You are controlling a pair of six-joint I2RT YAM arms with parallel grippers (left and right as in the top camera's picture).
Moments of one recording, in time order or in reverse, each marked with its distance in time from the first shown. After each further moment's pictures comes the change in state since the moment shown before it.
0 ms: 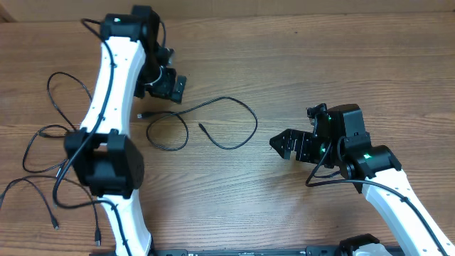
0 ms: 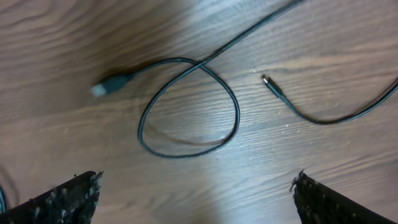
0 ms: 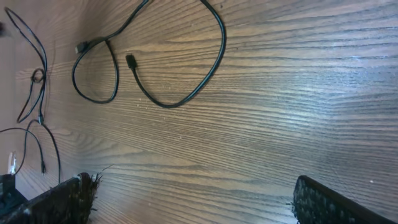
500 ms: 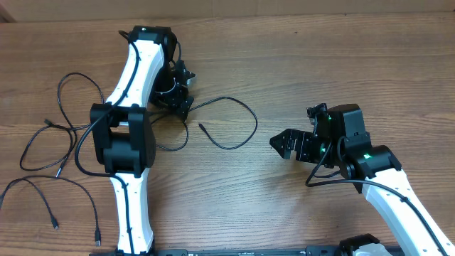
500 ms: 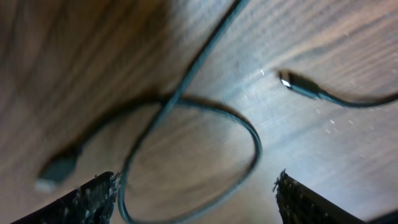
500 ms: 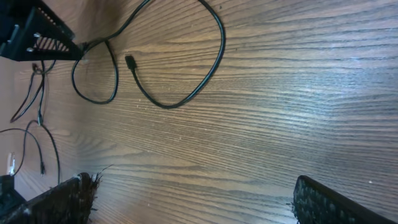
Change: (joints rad) left arm -0.025 0.239 0.000 0.035 0.019 0.348; right arm 0.000 0.000 0.000 0.002 0.004 0.000
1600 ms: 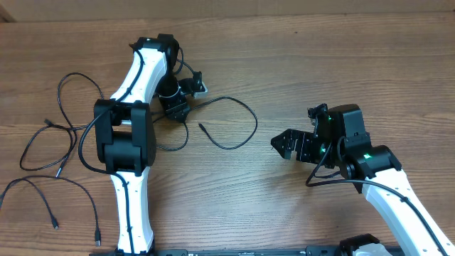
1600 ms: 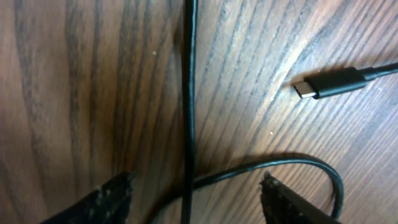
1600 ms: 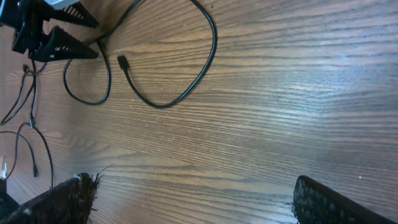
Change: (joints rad) left arm 0.000 0.019 -0.117 0.217 0.040 0.597; right arm 0.000 0.000 0.000 -0.014 0.022 0.000
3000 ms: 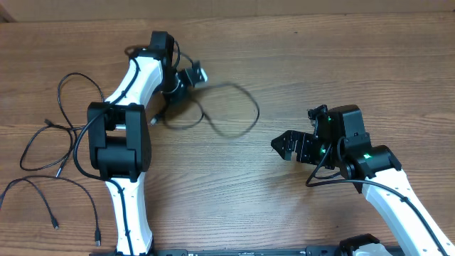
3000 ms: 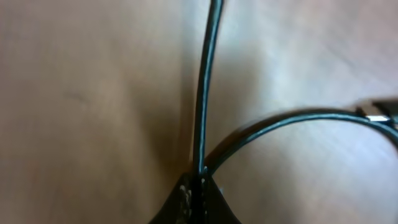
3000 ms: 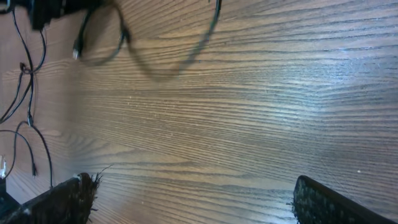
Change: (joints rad) left arm 0.020 -0.067 -0.180 0.491 0.055 -0.072; right arm 0.000 0.000 0.000 -0.014 0.000 0.000
